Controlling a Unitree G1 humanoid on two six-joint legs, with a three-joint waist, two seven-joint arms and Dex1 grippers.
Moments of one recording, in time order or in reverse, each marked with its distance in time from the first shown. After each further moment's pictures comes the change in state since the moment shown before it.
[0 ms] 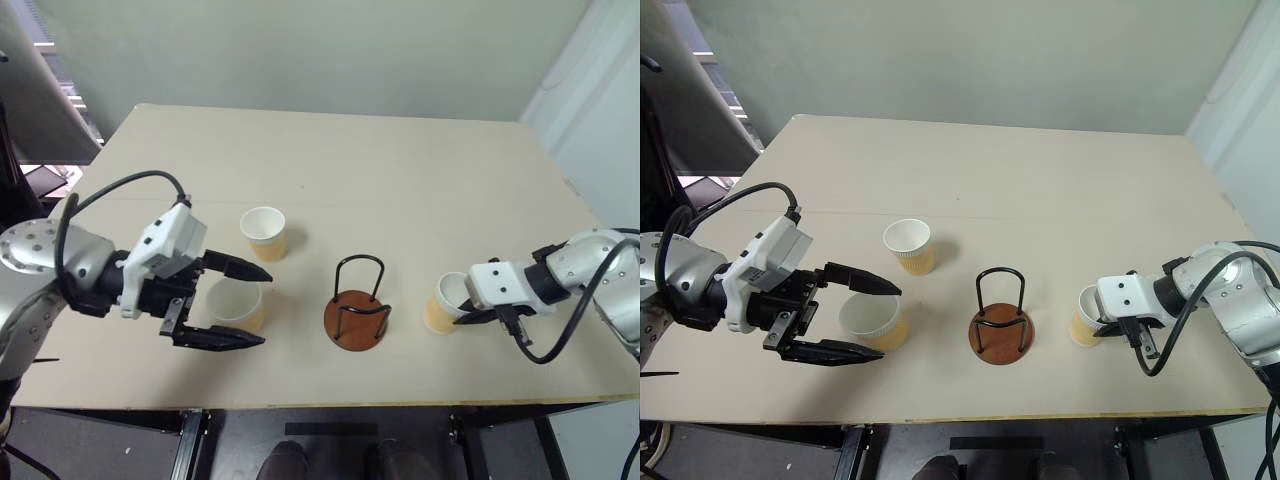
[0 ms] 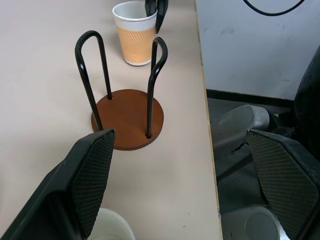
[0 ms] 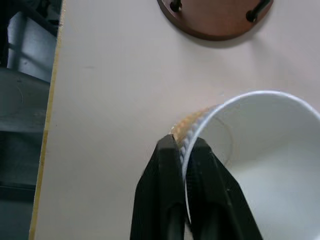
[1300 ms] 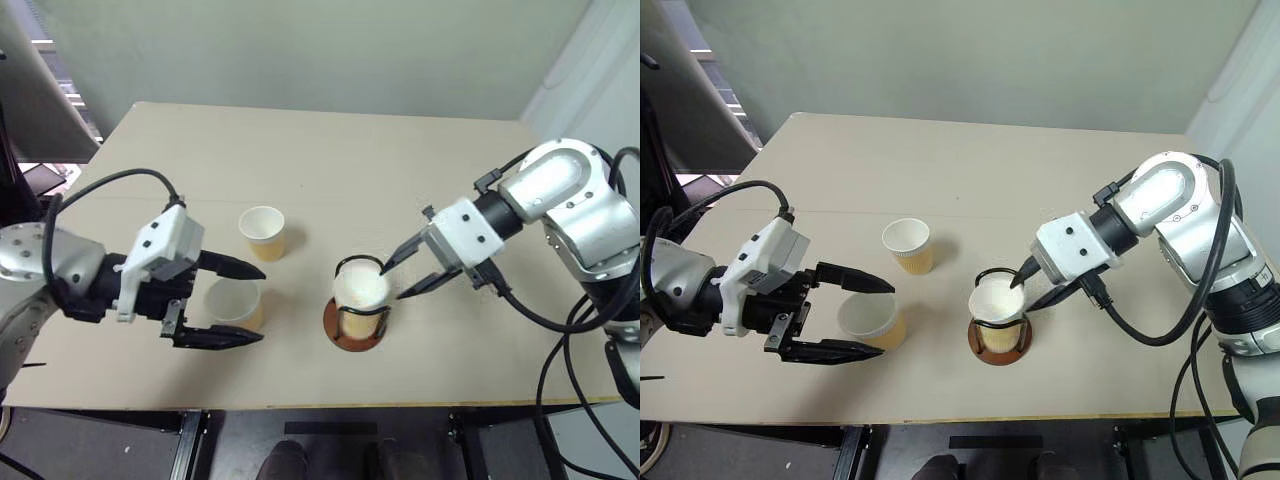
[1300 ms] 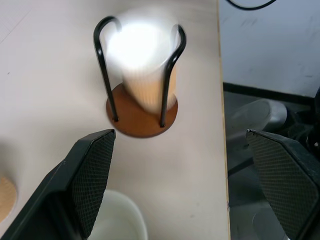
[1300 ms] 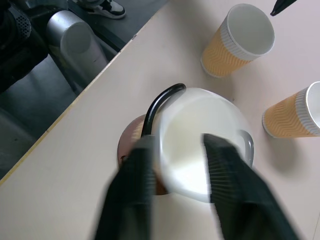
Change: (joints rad) left arm 0.062 0.050 0.062 -0.054 0.014 0.037 0.068; right arm -0.487 0.222 0.158 0.052 0.191 -0.088 0.092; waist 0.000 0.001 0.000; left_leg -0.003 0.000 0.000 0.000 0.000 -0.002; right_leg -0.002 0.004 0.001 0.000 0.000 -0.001
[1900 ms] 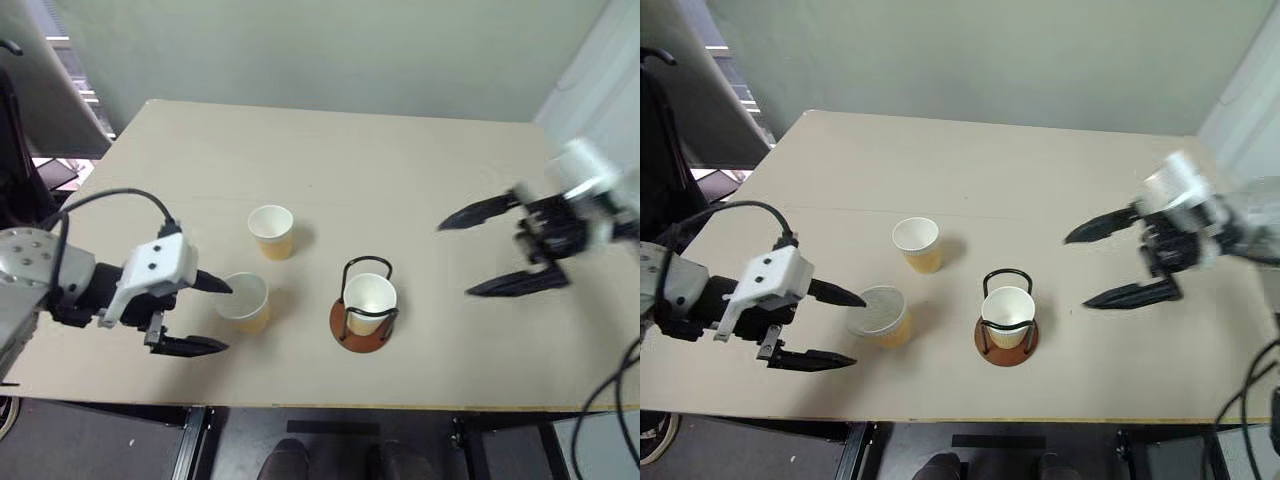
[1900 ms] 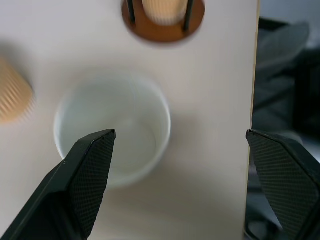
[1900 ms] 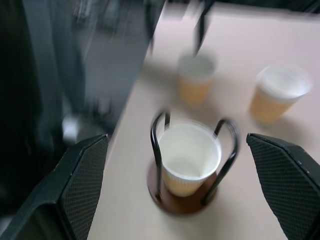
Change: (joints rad) left arm 0.079 0.085 -0.118 0.130 0.274 -0.187 -0.080; right arm 0.332 -0.174 -0.564 0.037 0.468 0.472 -0.035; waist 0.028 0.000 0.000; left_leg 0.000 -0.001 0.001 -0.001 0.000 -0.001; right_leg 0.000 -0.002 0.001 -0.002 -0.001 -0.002
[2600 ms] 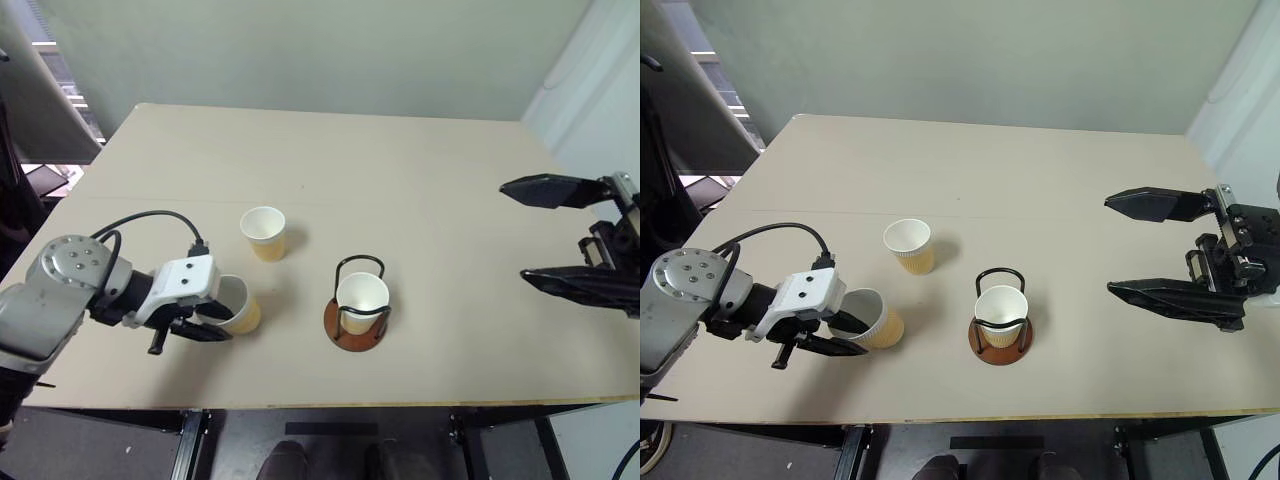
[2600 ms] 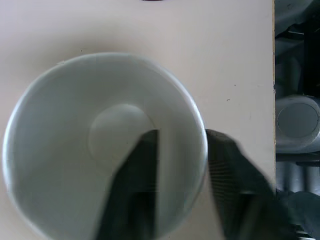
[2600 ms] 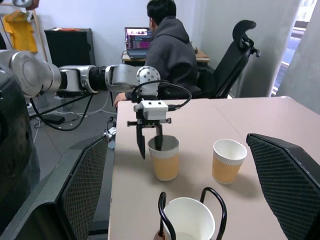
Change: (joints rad) left arm -0.139 -0.071 -0.222 0.121 0.179 -0.108 -0.051; right arm 0.267 0.014 -0.393 -0.342 0.424 0.181 -0.427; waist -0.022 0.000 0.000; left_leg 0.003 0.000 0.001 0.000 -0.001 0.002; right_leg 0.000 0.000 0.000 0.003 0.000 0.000
